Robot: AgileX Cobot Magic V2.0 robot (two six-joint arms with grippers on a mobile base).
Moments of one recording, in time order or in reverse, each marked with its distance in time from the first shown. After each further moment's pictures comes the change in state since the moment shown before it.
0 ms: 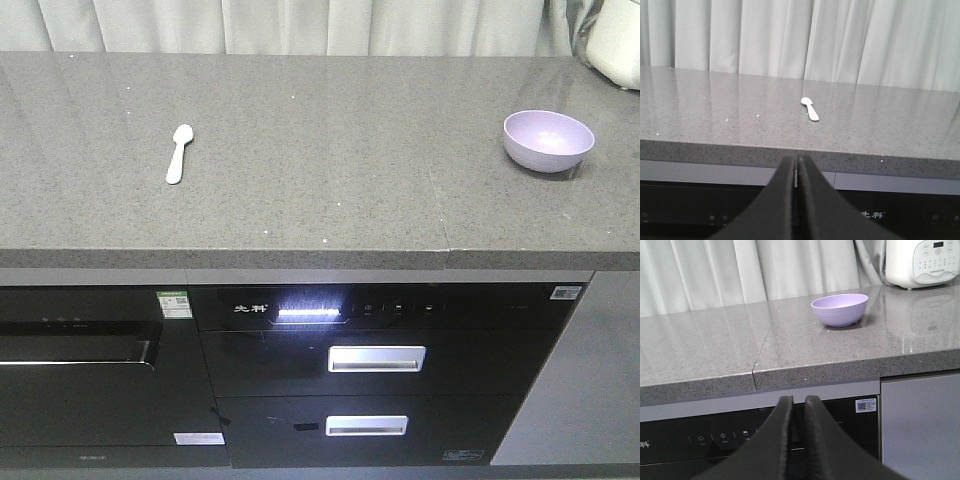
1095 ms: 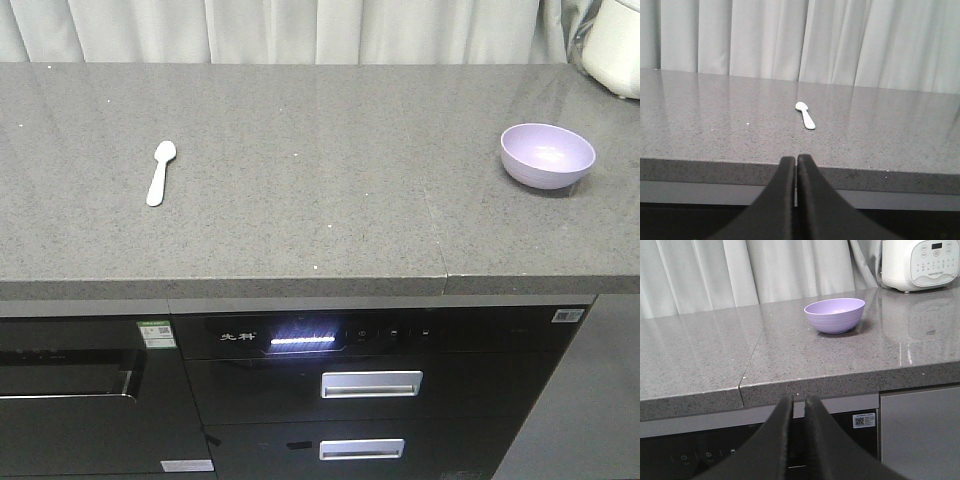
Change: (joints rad) left arm 0.000 0.000 0.000 0.000 0.000 0.000; right arm 0.000 0.000 0.000 0.000 0.000 0.000
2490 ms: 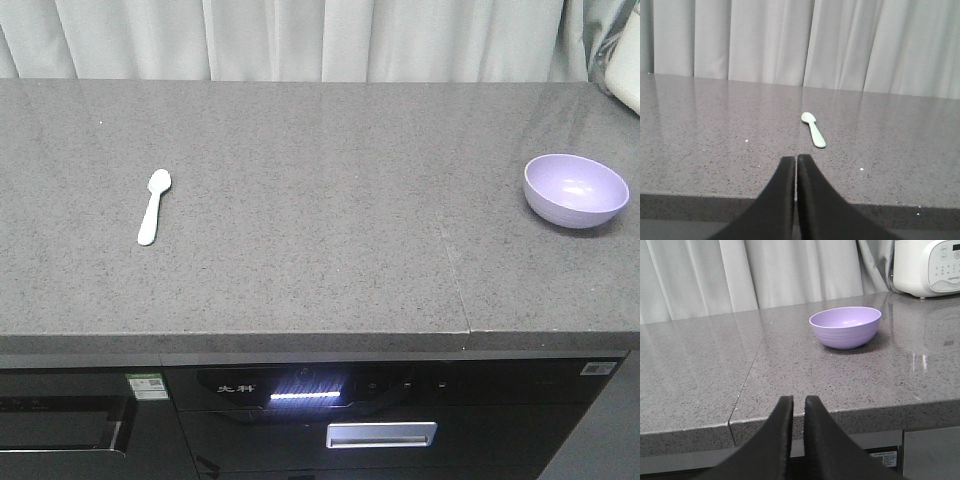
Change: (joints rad) left arm 0.000 0.000 0.000 0.000 0.000 0.000; right arm 0.000 0.000 0.000 0.000 0.000 0.000
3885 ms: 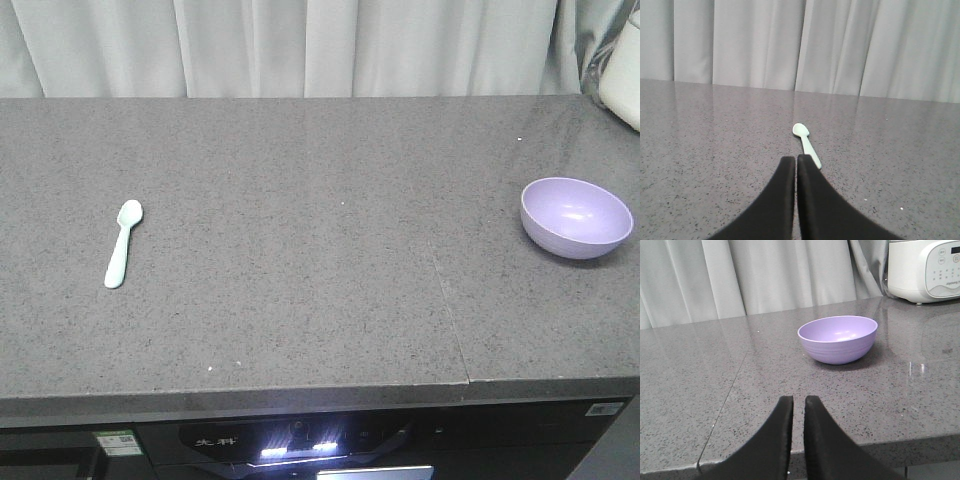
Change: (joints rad) left arm 0.000 0.000 0.000 0.000 0.000 0.000; right arm 0.000 0.000 0.000 0.000 0.000 0.000
